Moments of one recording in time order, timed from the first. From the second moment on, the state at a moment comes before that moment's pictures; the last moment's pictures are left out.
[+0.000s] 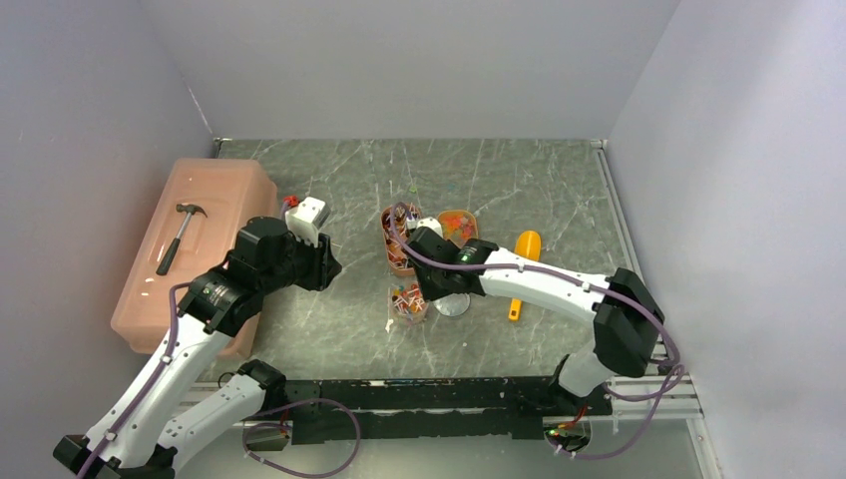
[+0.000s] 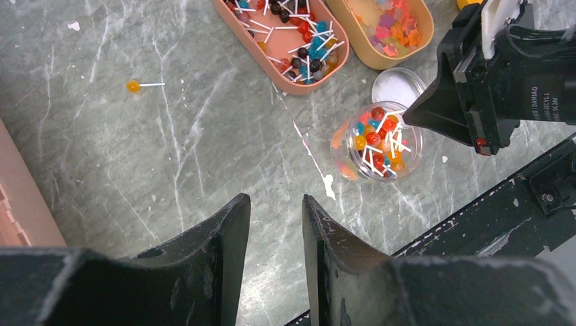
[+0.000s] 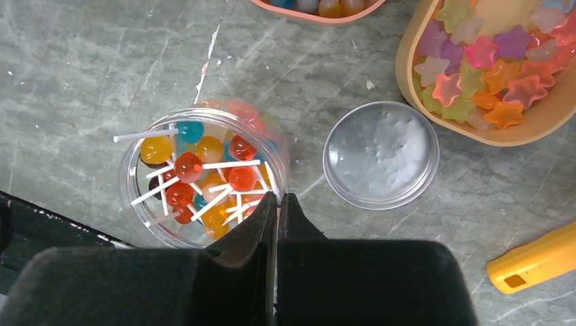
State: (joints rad) left arm -0.50 0.79 0.96 -0.74 0.10 -0.17; right arm 0.99 1.55 1.15 -0.66 0.21 0.56
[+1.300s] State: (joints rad) left arm -0.50 0.79 0.96 -0.74 0.10 -0.17; right arm 1.04 1.63 1.13 -0.65 0.24 0.60
